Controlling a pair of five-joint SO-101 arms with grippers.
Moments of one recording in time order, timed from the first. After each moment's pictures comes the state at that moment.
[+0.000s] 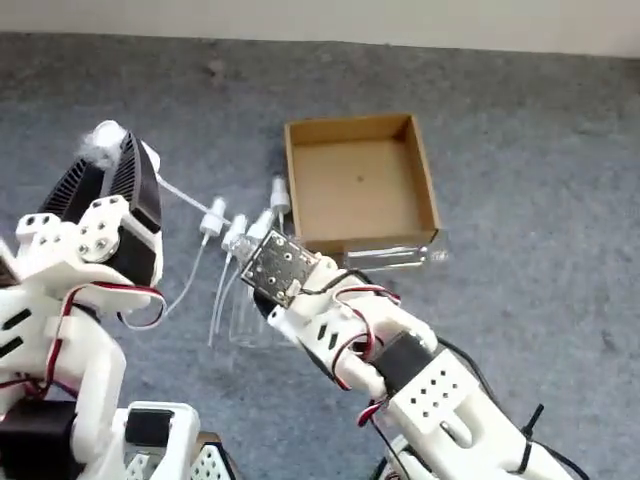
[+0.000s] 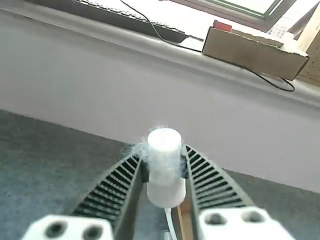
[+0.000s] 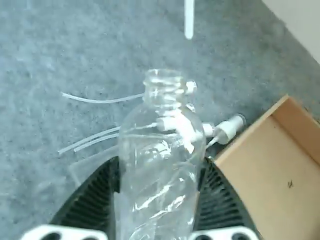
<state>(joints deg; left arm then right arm) -4.5 -70.2 28.2 55.0 21.4 -46.0 -54.7 58.9 36.7 21.9</state>
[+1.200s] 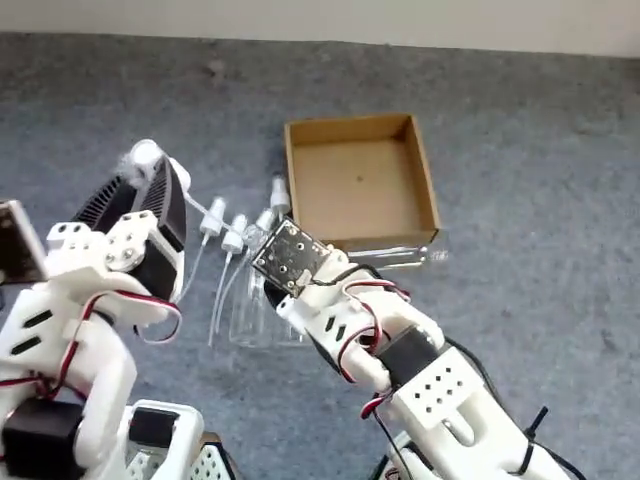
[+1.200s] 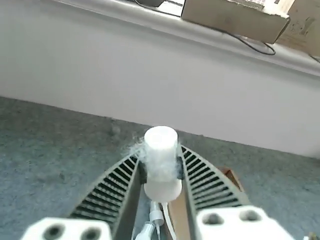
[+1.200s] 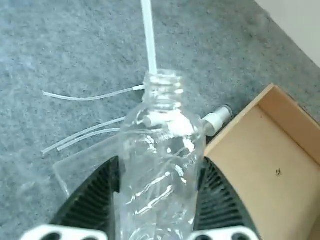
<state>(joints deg) 0.9 -71.2 28.9 60.4 21.4 -42.8 -54.7 58.9 36.7 21.9</state>
